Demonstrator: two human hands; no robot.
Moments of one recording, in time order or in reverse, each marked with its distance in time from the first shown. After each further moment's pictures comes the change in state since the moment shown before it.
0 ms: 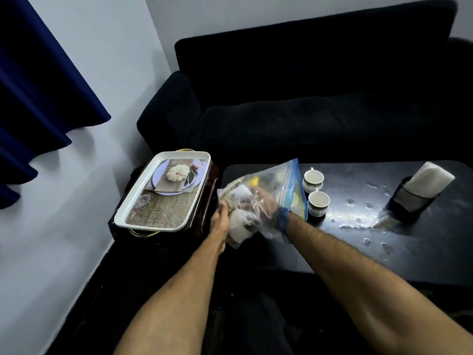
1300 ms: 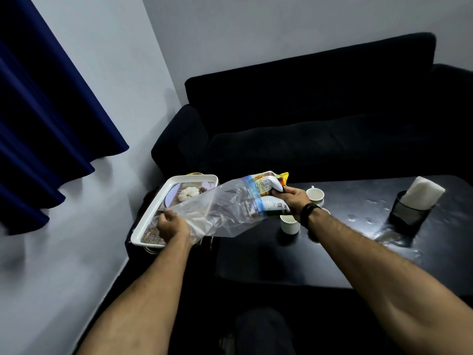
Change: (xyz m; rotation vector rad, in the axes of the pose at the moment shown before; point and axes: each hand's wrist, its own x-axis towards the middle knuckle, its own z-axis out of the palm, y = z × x) left_hand -0.004 0.066 -0.100 -0.134 0.802 0.245; right_hand -0.001 -0.051 -0.042 -0.114 0.239 -0.220
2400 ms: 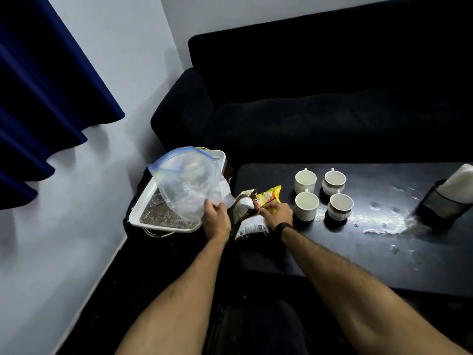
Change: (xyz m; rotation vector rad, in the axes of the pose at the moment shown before) left_hand -0.034 -0.068 0.058 0.224 -0.393 0.161; right_hand 0.027 0.119 0.066 -0.673 0.242 0.056
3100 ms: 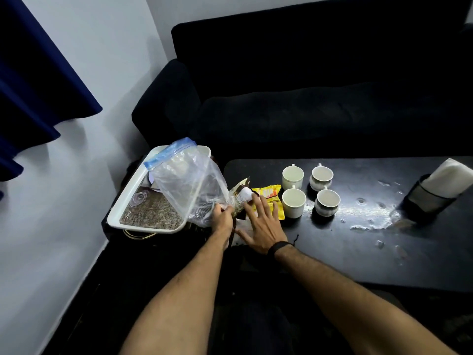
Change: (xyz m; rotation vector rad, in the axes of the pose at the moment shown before) left_hand -0.003 -0.015 0.062 -0.198 -0.275 -0.181; right_hand -0.012 0.046 0.002 -0.810 -0.013 -0.712
